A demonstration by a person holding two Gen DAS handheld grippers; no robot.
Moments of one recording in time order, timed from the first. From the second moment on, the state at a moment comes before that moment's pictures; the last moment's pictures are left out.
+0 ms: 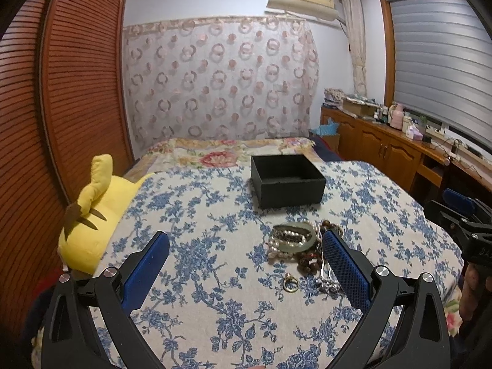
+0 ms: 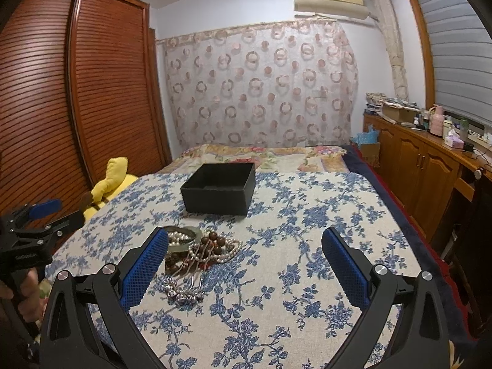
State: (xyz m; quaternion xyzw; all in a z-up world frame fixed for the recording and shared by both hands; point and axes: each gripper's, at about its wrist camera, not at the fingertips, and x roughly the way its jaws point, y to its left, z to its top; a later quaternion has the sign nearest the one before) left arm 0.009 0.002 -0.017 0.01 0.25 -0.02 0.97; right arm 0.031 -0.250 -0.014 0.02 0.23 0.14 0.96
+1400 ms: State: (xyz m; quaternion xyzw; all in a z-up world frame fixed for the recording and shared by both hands) left arm 0.147 -0.023 -0.089 -0.01 0.40 -0.18 0.90; right arm 0.077 -0.225 -0.076 -0.03 0.32 0.21 0.92
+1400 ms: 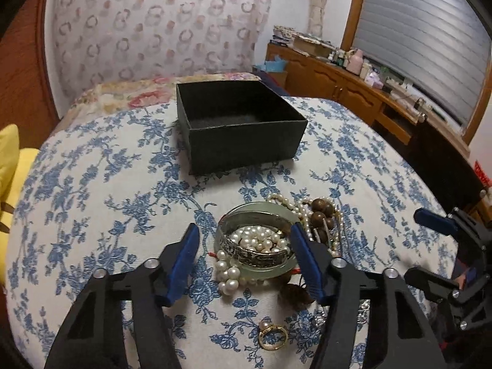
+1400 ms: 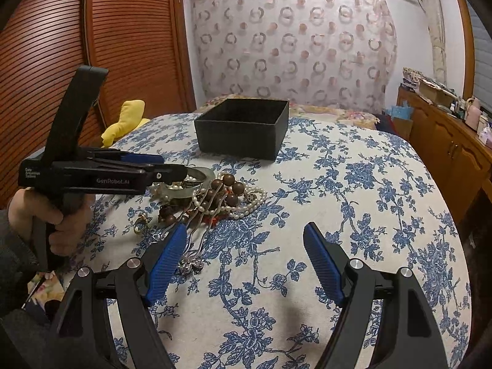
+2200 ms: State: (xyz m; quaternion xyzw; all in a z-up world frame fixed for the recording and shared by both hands) left arm 0.156 -0.008 -0.090 0.00 0.43 -0.16 0.89; right arm 0.072 -0.220 -0.074 -0.03 0.32 0.22 0.92
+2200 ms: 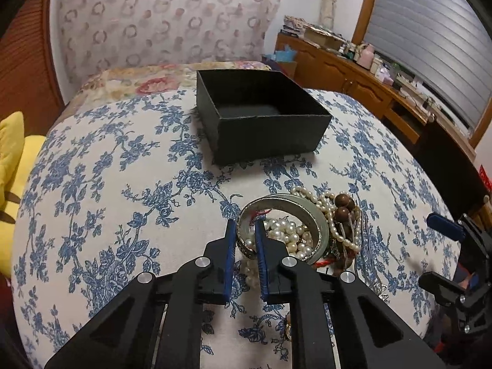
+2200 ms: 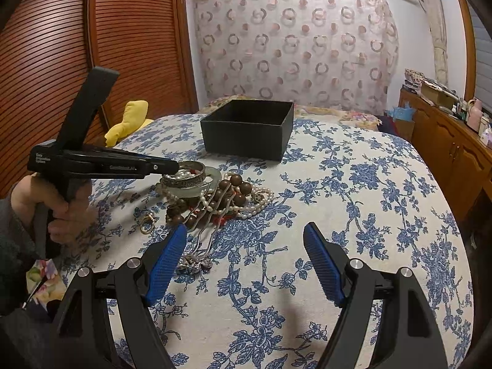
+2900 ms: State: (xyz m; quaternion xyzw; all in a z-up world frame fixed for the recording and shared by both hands) left arm 0.116 0.014 -0.061 -0.02 0.36 -0.15 0.92; right arm 0.087 -0.202 -0.091 -0.04 0.37 0.26 0.89
